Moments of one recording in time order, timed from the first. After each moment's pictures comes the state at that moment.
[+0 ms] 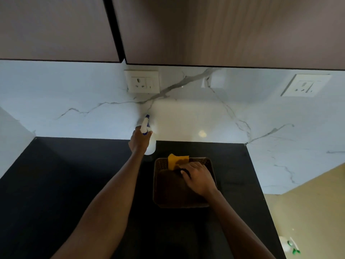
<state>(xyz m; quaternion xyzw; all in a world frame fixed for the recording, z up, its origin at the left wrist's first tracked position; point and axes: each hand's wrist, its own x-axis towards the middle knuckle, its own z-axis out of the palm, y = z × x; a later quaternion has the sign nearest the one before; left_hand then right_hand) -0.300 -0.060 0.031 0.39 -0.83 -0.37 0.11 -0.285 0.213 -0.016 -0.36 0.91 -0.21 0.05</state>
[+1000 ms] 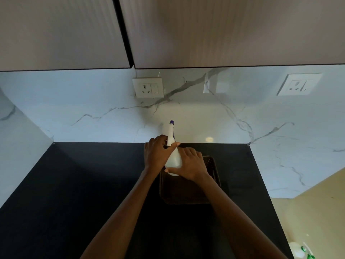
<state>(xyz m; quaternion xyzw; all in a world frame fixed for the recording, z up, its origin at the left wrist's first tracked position) -0.226 0.018 0.073 0.20 -0.93 -0.25 0.20 -0.275 0.167 0.021 -0.34 0.92 -0.20 0.01</state>
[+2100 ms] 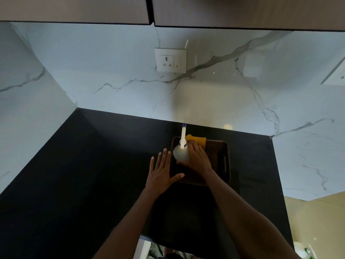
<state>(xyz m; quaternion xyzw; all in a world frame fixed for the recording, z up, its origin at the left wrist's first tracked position) -0.111 0.035 -0.057 0.19 -0.97 -0.14 -0.06 -0.260 0.163 -0.024 -0.39 0.90 -0.18 0.12</state>
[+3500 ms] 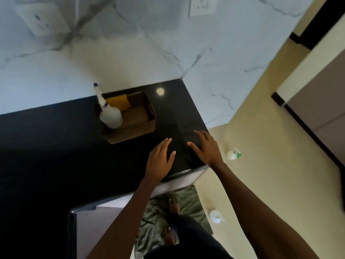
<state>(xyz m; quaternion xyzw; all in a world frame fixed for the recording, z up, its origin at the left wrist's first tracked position) -0.043 0.267 -0.073 -0.05 -0.94 -0.32 0.06 -0.098 0.484 -0.061 -0.07 0.96 -0.27 0.02</state>
